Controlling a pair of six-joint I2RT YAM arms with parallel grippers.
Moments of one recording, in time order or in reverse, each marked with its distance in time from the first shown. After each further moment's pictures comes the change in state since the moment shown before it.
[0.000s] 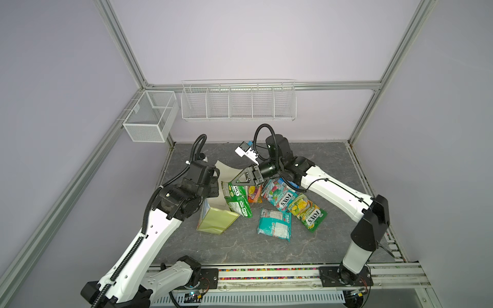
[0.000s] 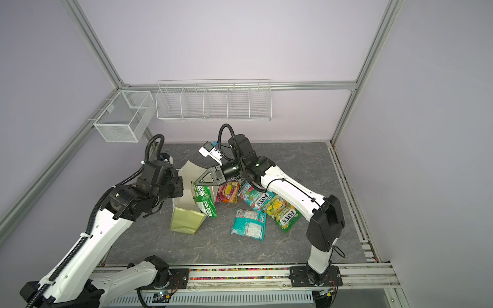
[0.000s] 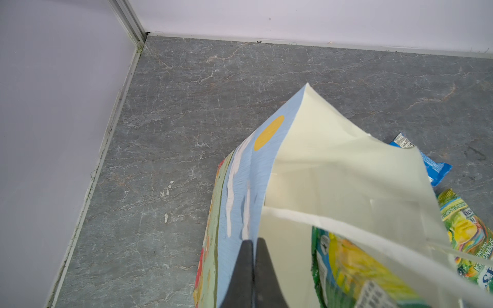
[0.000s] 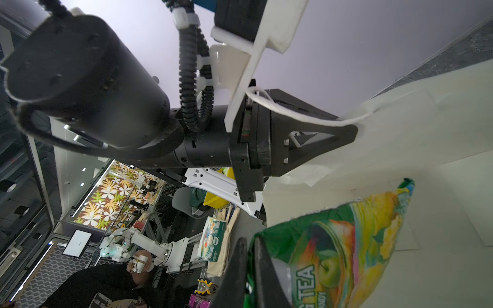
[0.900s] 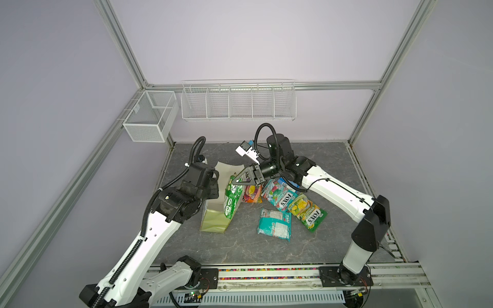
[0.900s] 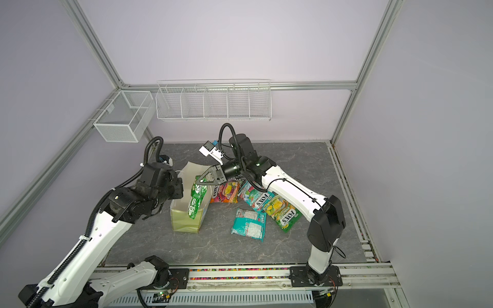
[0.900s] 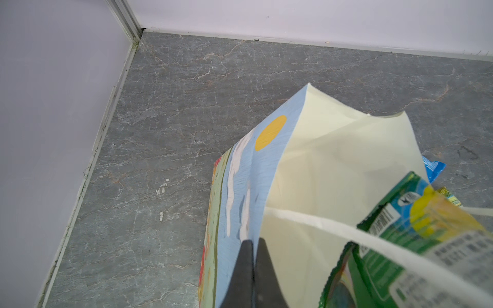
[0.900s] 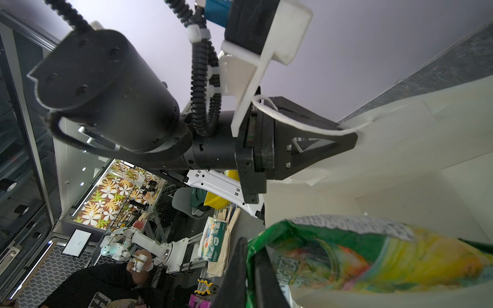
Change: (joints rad) left arm 0.000 -0.026 -0.029 0.013 0.011 -0.011; right arm -0.003 -0.007 0.000 0.002 -0.006 0.001
